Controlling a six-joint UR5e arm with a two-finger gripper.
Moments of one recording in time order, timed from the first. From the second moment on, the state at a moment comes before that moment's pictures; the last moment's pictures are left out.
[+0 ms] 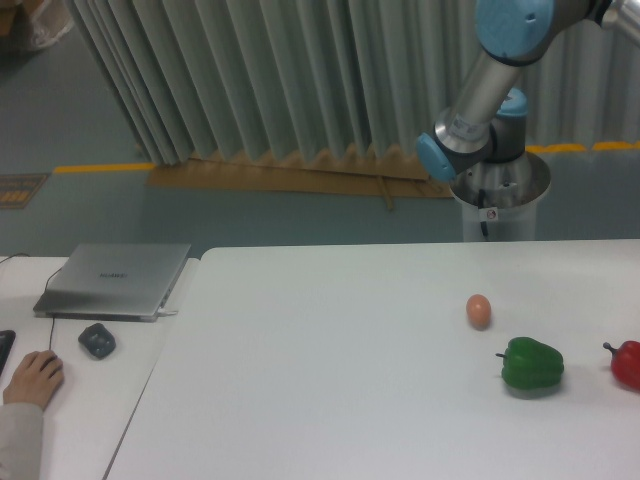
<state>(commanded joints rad) 2.89 -2.09 -1.43 -1.10 1.57 2.01</state>
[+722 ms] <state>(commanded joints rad) 2.90 -2.06 -1.40 -1.10 1.58 2.00</state>
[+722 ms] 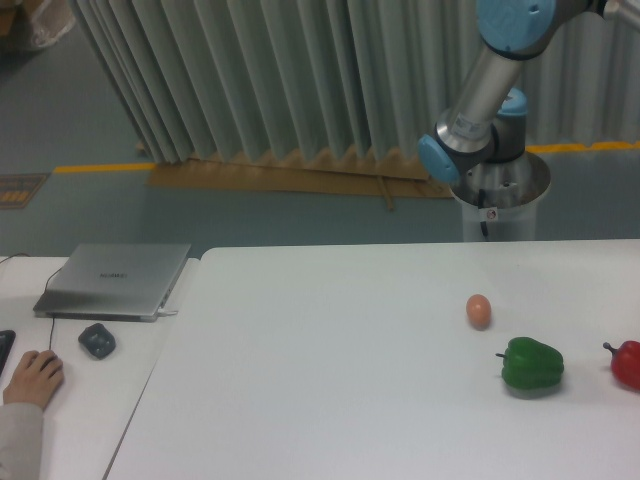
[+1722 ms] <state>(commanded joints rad) 2.92 -2.09 -1.42 -1.10 1.63 1.99</state>
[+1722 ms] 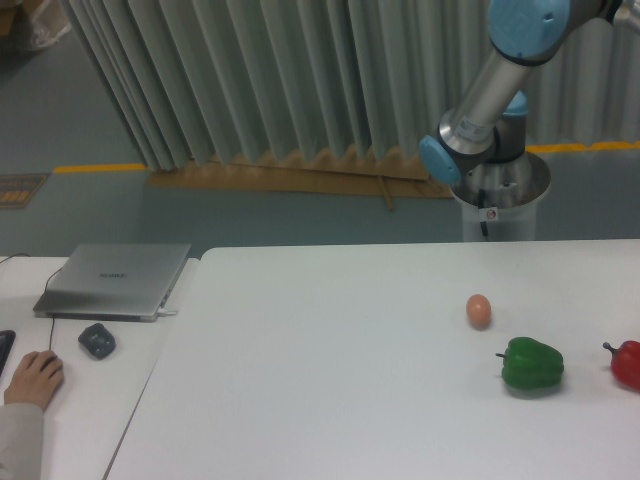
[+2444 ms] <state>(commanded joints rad) 2.90 -2.04 -1.41 -1.19 1.65 1.94</state>
